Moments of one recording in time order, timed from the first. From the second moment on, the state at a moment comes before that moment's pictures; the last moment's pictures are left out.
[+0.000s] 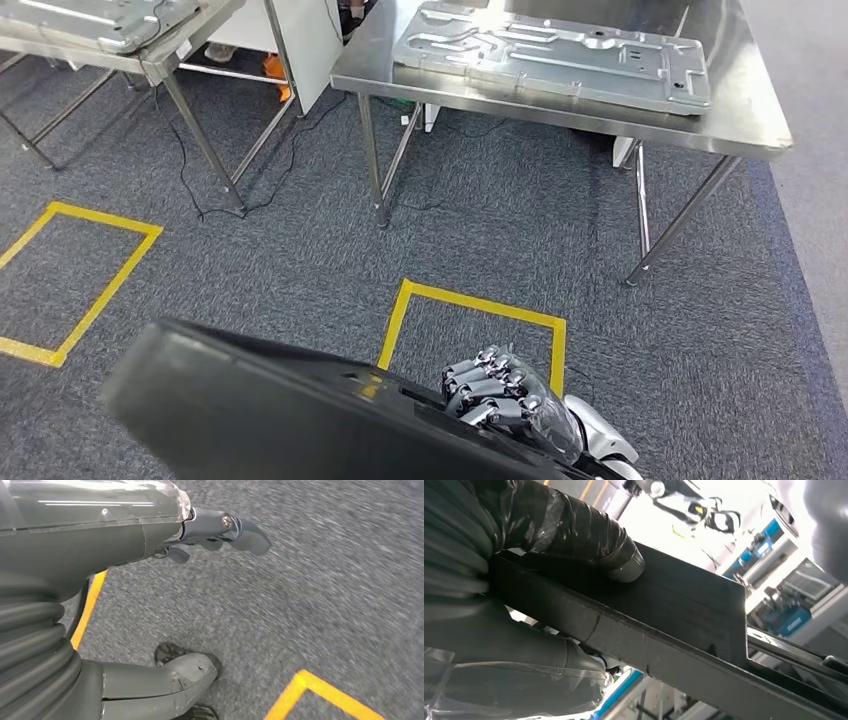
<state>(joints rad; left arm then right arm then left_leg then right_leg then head) -0.09 0.01 1.22 -0.22 -0.98 -0.05 -0.37 -0.09 -0.15 0.59 -2.07 0.12 0.09 -0.66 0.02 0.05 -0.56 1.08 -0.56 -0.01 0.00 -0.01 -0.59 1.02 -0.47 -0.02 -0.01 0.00</state>
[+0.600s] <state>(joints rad) -0.09 0.01 1.24 -0.22 -0.98 -0.06 -0.36 -0.09 -0.15 0.57 -2.07 0.09 0.15 -0.66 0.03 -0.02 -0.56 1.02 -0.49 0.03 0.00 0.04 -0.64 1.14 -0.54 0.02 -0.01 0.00</state>
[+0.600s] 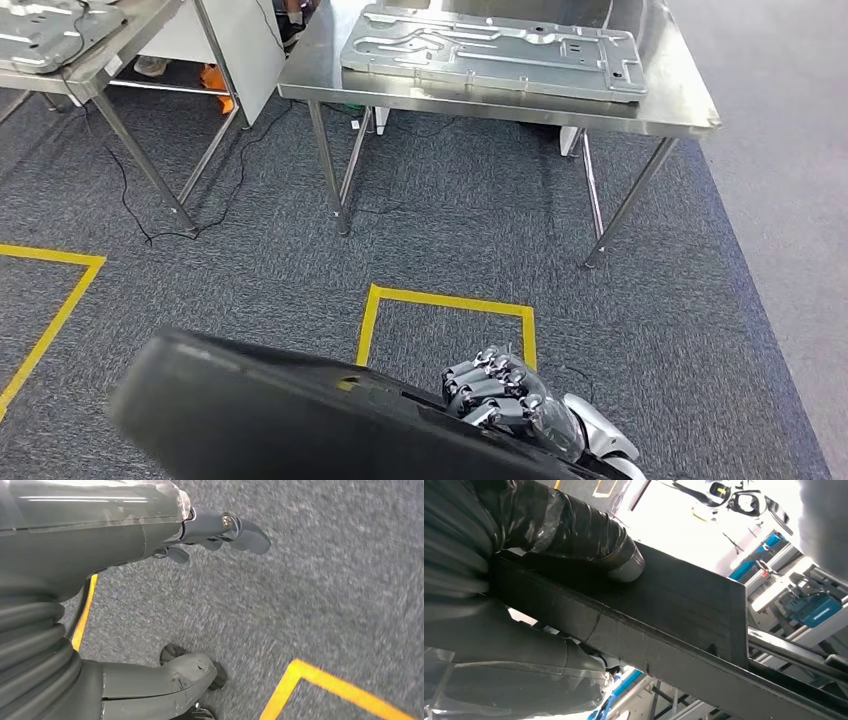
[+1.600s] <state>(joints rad) -0.08 0.01 1.24 -0.22 -0.99 -0.08 -0.36 -0.06 -0.14 0.56 -2.07 0.06 0.17 -0.66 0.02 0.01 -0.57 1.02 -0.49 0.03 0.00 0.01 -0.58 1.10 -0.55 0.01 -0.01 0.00</state>
